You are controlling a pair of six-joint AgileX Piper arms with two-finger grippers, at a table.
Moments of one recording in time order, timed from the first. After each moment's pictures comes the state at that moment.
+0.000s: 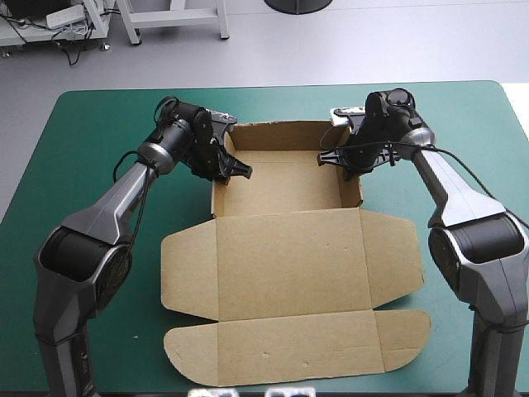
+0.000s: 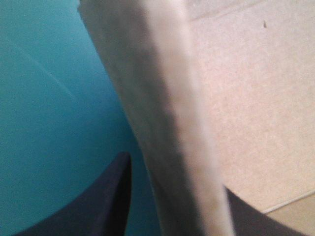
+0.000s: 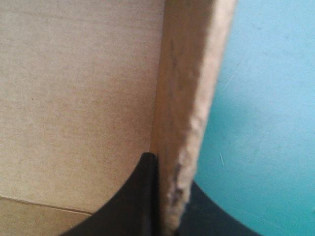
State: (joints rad) left arm -0.39 2.03 -1.86 -0.03 1.19 -0.04; right arm 0.28 2.07 -1.92 0.13 1.24 0.07
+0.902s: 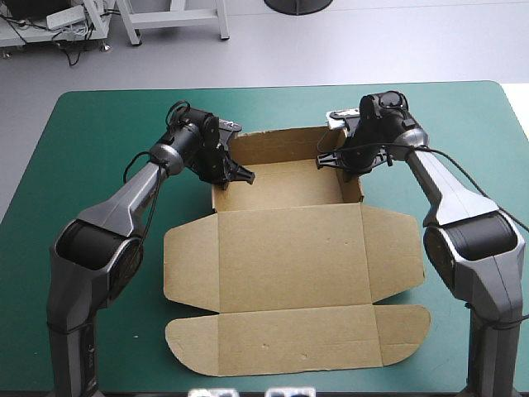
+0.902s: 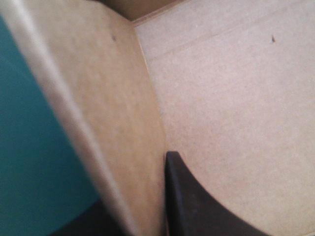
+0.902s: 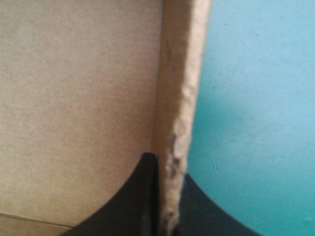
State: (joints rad) left arm -0.39 2.11 -1.88 -0.02 1.19 -0.04; right arm 0.29 2.10 -1.93 0.08 1.23 0.06
